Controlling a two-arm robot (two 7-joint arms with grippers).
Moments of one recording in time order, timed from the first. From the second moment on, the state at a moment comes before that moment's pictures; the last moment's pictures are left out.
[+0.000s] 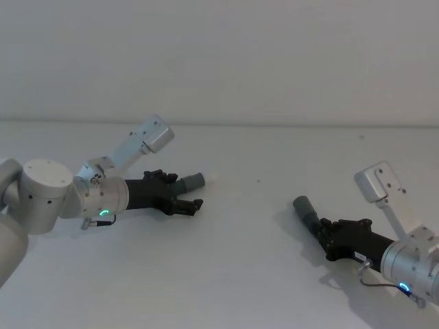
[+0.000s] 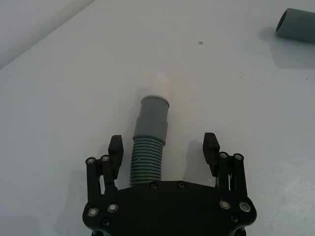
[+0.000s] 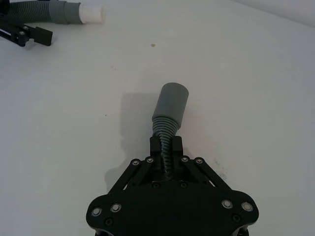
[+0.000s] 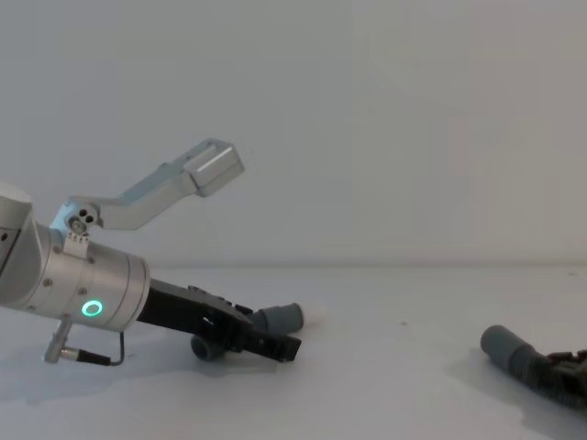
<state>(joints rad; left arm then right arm) -0.68 0.33 0.63 -1.08 -0.26 0.32 -0.65 0.12 0.48 -0.28 -1.67 0.26 0.50 0.34</state>
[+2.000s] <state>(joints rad) -0.68 0.33 0.63 -1.08 -0.26 0.32 -0.65 0.12 0.49 -0.28 -1.67 0.26 0.50 0.34</state>
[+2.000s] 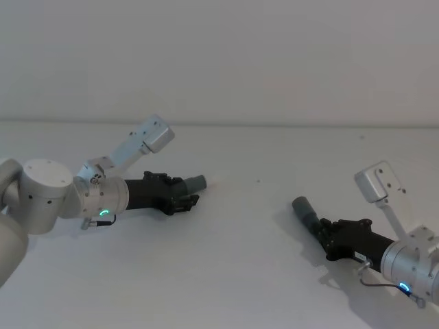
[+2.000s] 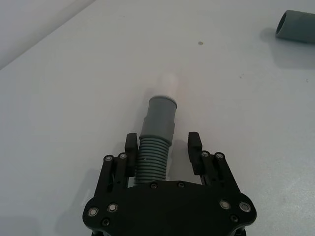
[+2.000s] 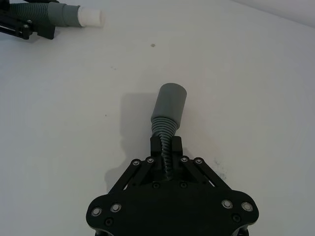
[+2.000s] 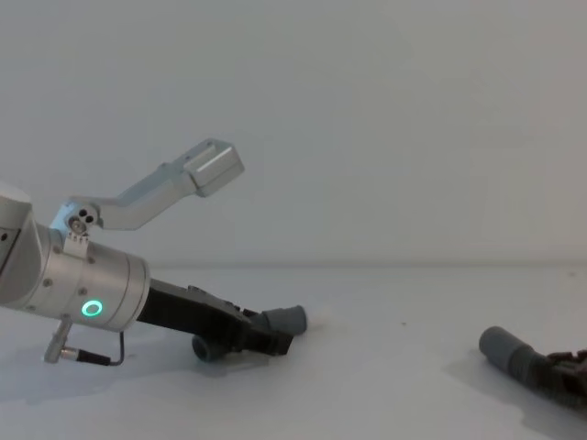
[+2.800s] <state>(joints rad) -0.68 0.33 0.63 -1.08 -0.26 0.32 -0.65 0.12 0.48 -0.28 -1.67 0.26 0.50 0.34</state>
